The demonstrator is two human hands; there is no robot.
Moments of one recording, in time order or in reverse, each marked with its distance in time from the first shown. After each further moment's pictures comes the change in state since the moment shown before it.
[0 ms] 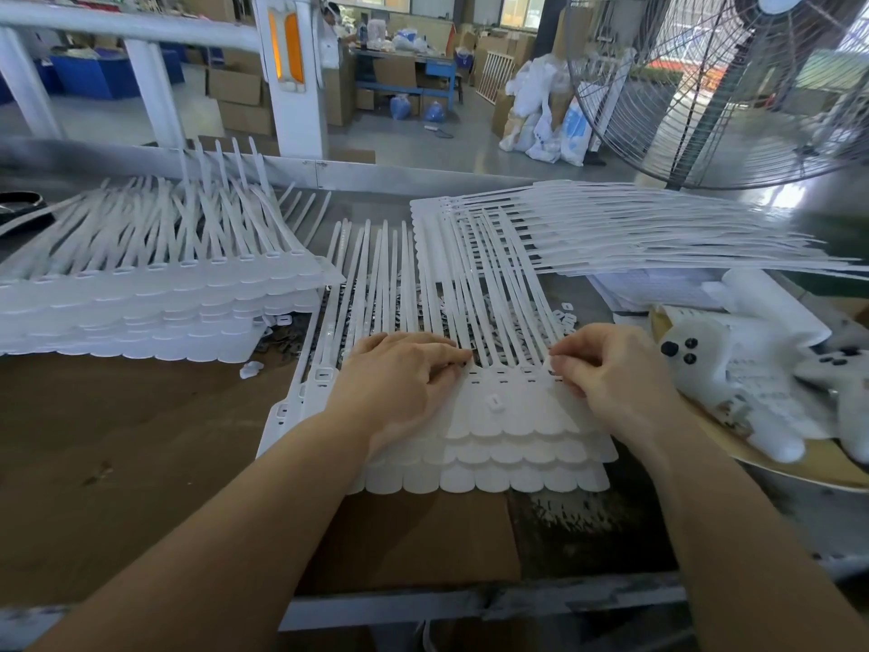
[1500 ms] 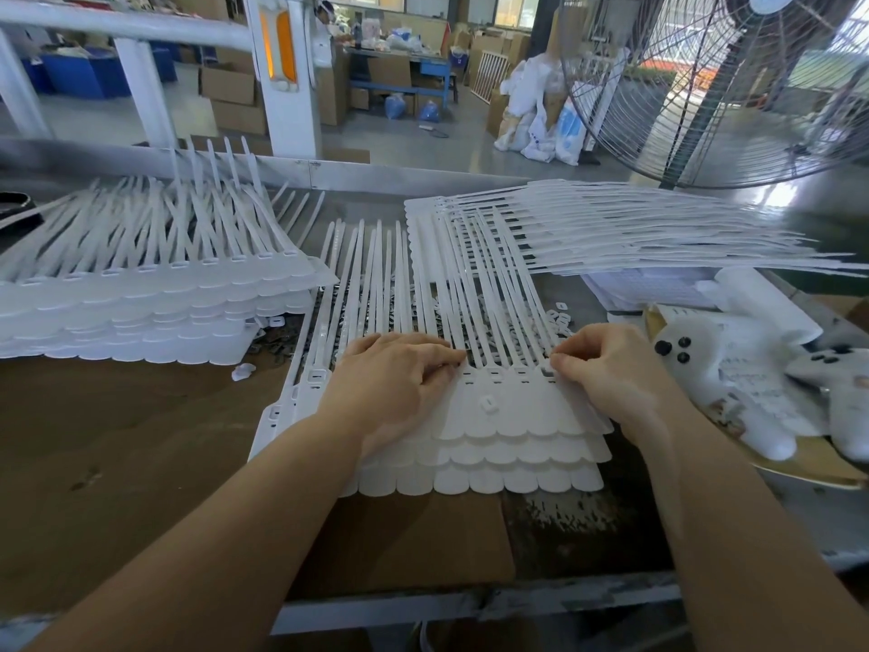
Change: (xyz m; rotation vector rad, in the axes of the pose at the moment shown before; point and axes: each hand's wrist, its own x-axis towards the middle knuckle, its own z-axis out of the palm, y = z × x) left_hand -0.001 0.001 -0.001 0.000 -0.004 -0.006; right_hand 0.012 0.008 -0.003 -0.031 -0.025 0.115
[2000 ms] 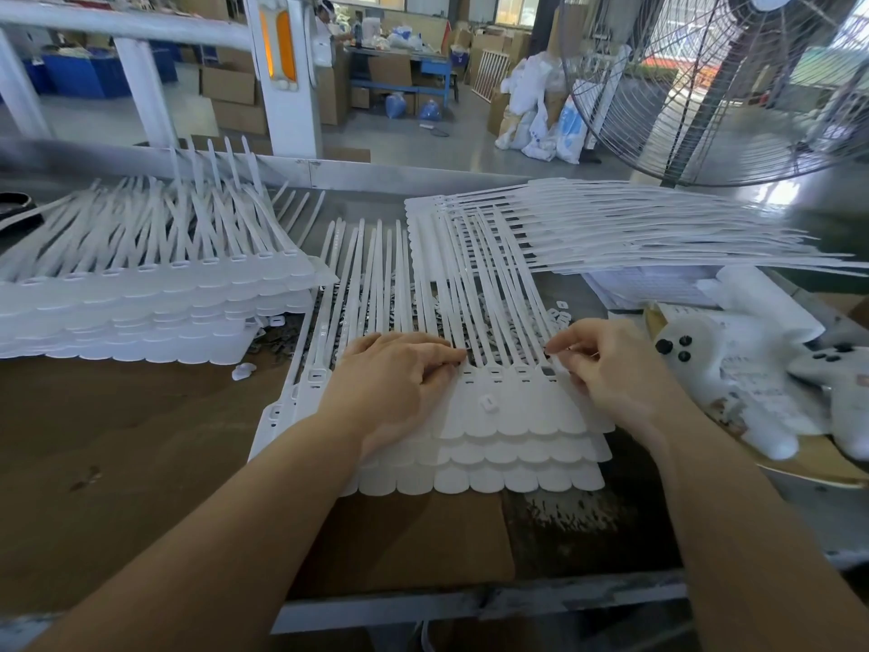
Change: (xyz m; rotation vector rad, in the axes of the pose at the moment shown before) left_hand 0.001 0.001 -0.001 -0.006 -0.012 -0.005; right_hand -0.003 -0.002 -0.005 -0.141 -0.049 -0.132
